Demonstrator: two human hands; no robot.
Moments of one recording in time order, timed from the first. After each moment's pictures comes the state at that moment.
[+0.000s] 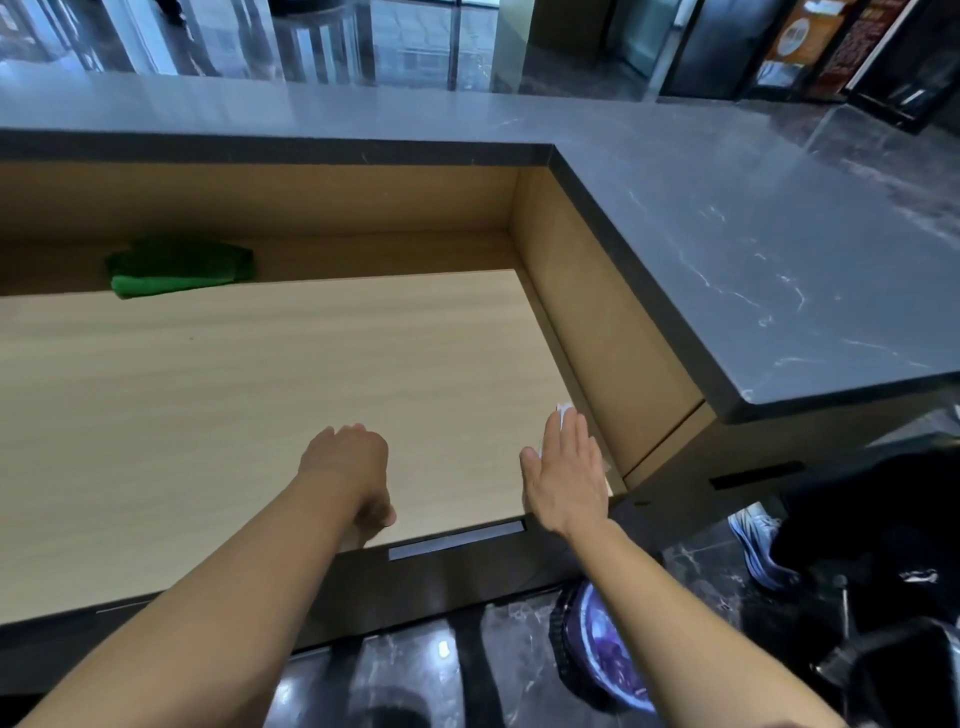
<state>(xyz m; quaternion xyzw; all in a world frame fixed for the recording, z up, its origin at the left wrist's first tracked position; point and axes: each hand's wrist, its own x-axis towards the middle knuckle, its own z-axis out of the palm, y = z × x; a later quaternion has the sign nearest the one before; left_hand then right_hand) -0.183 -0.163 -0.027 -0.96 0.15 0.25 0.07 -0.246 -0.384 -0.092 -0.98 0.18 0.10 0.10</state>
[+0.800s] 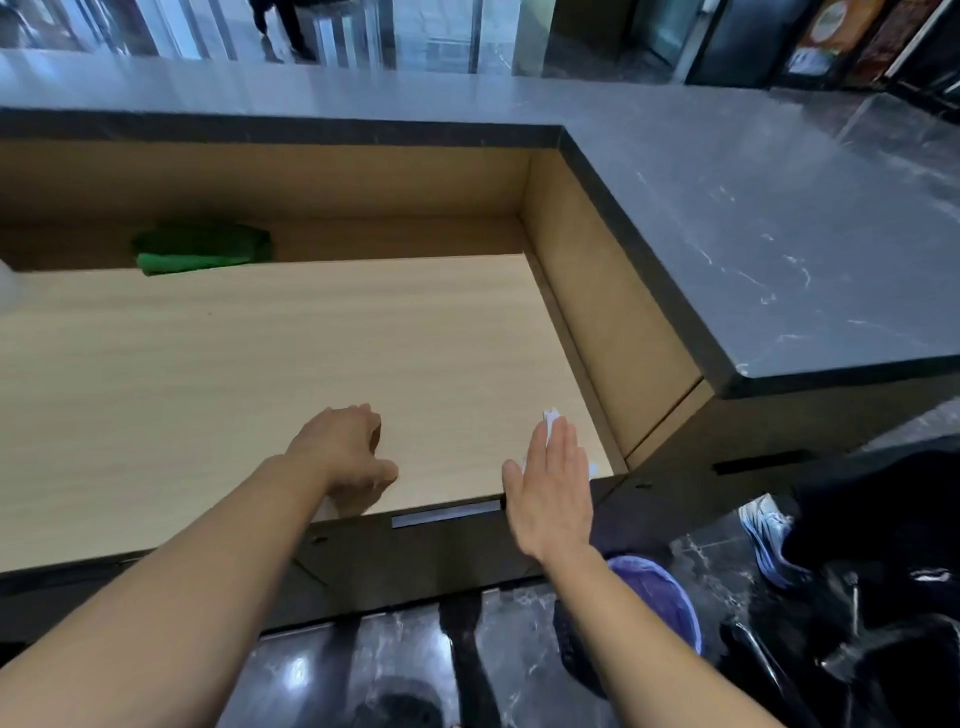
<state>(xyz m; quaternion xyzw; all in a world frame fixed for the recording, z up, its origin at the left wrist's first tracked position) -0.193 -0.139 -0.034 -0.96 0.12 0.22 -0.09 -0.283 -0.350 -0.096 -0.98 0.15 0.08 0.06</state>
